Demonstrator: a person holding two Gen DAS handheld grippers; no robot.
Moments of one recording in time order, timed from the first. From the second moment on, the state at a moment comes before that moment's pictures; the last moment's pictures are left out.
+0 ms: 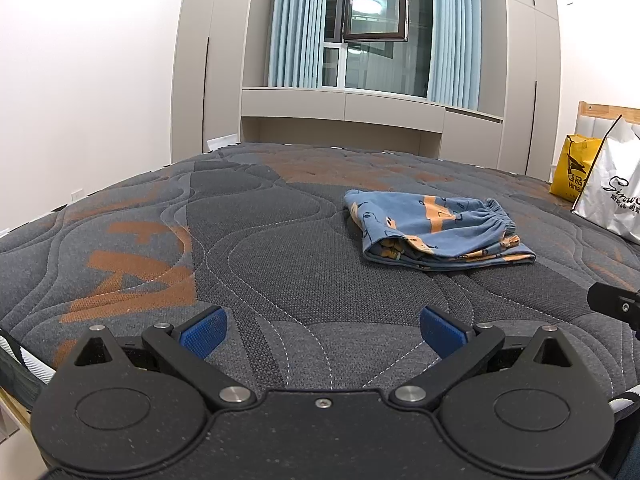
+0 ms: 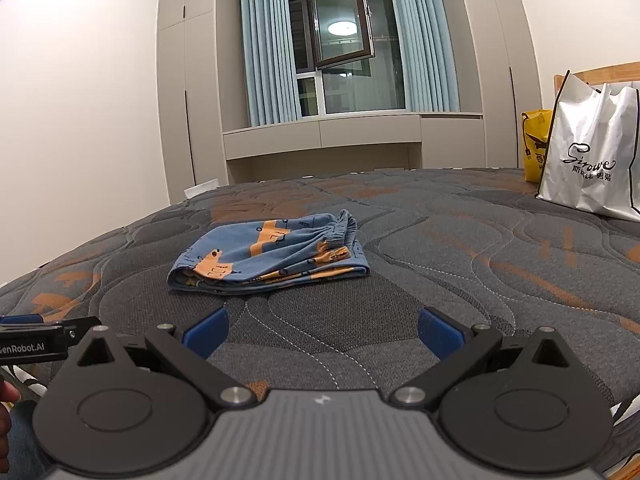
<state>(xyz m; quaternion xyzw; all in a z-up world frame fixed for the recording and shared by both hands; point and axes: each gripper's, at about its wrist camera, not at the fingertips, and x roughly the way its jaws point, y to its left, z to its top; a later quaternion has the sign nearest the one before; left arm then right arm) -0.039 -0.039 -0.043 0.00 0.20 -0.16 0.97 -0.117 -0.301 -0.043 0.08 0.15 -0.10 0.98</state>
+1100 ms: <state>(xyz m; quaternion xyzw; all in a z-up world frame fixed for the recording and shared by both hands) -0.045 -0.044 -0.033 0.03 0.19 -0.13 0.97 -0.125 -0.302 -0.040 0.08 0.14 -0.10 0.98</state>
